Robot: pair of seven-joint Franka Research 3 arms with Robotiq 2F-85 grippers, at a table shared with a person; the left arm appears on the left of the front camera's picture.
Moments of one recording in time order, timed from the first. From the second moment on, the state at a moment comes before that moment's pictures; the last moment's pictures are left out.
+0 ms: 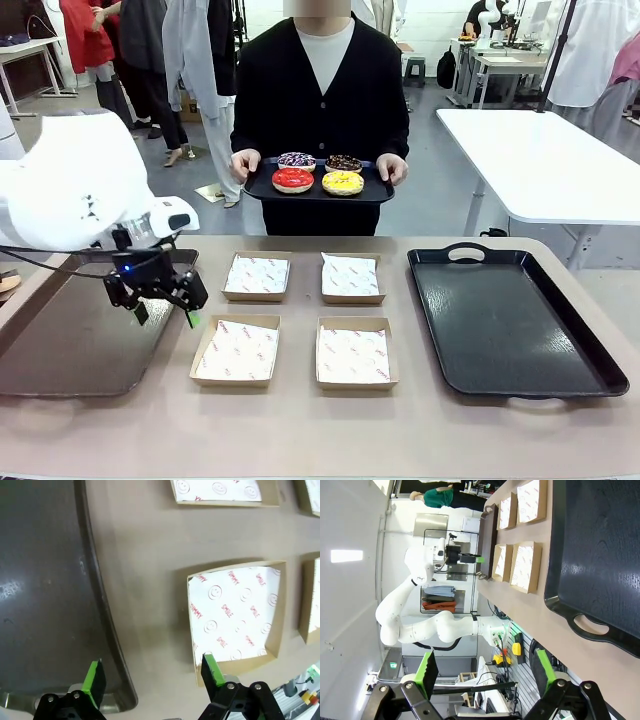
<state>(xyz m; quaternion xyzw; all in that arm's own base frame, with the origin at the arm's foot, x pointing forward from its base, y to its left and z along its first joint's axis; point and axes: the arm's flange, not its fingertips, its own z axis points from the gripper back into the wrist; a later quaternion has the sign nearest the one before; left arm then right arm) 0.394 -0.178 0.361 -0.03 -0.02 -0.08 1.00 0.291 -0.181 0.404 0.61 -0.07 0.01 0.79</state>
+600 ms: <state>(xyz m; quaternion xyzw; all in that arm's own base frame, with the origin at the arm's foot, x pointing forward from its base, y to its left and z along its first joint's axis) 0.396 -0.216 0.333 -0.01 -0.01 -0.07 1.00 0.291 -0.181 0.404 0.61 -0.07 0.01 0.79</state>
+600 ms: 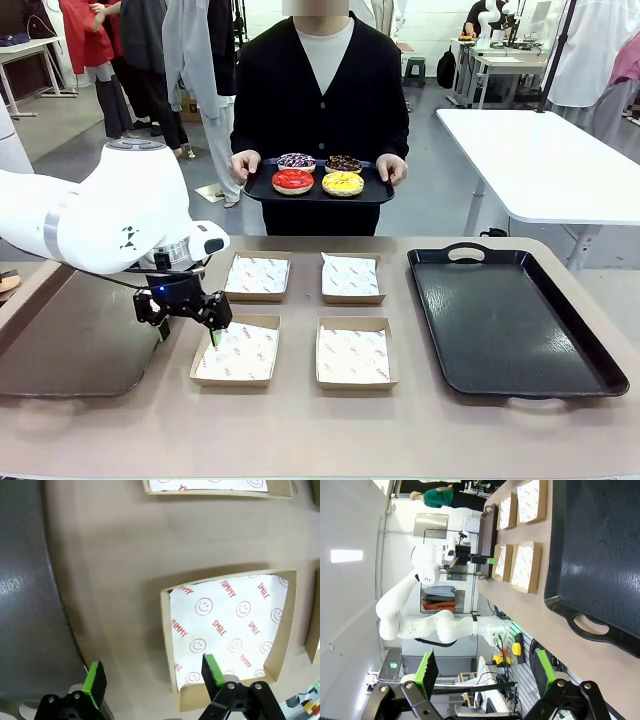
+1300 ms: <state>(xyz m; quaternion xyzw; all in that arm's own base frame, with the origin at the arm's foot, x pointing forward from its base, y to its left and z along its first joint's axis) 0.396 -0.236 0.323 -0.03 -0.01 -0.06 1.00 0.291 -0.181 0.404 0.61 -0.07 0.01 0.79</state>
